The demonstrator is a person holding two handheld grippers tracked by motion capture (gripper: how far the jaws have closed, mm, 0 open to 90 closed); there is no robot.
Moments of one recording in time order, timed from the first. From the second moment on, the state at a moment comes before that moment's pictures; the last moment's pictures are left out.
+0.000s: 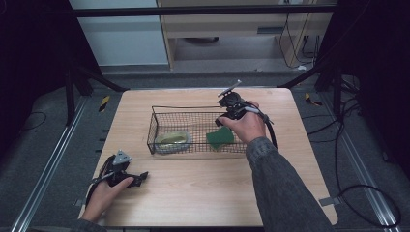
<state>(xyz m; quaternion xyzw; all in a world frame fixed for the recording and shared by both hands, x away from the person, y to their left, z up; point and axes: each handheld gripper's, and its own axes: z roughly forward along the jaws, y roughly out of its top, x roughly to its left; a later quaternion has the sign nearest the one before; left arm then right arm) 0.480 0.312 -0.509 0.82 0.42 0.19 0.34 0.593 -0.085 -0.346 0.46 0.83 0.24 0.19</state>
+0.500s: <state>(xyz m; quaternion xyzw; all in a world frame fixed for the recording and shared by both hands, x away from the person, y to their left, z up) 0.480 0.312 -0.509 0.82 0.42 0.19 0.34 0.584 -0.112 -0.332 0.46 0.81 0.29 0.21</state>
